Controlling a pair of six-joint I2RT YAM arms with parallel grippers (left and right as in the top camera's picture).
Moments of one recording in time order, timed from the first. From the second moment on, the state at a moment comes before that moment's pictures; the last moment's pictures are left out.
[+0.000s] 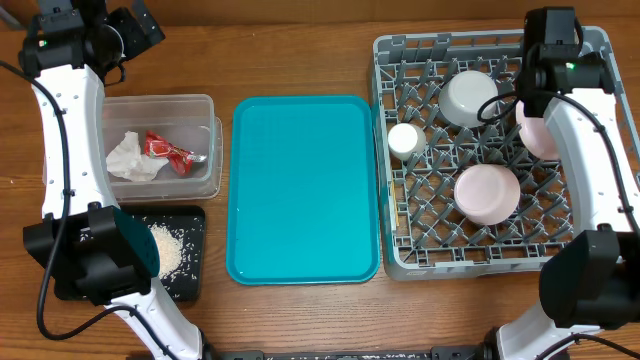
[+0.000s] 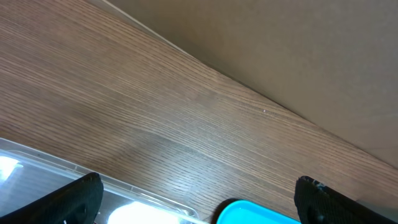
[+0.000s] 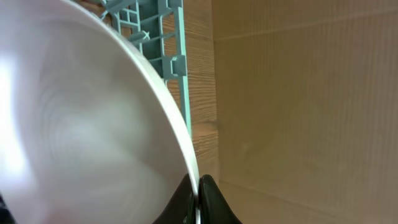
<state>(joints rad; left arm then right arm) 0.24 2.02 2.07 -0.84 0.15 -0.35 -0.04 1.81 1.67 -0.90 0.84 -0.35</state>
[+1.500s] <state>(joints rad) 0.24 2.02 2.07 -0.84 0.15 -0.35 0.25 1.81 1.89 -0.88 -0.08 0.01</state>
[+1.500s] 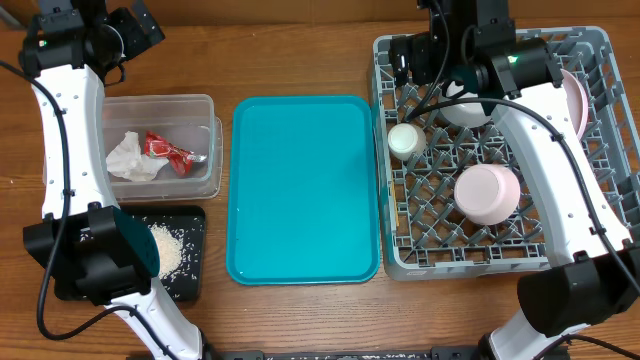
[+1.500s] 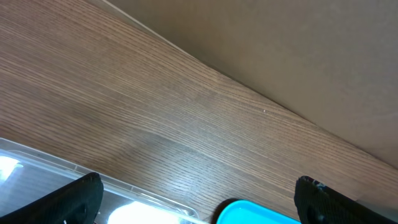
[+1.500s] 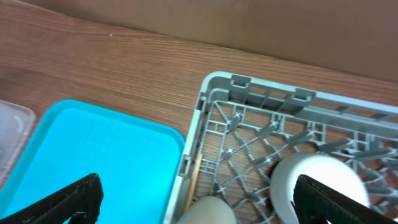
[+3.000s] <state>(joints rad) 0.24 2.02 2.07 -0.84 0.15 -0.35 0.04 1.14 1.89 -0.71 -0.27 0.14</state>
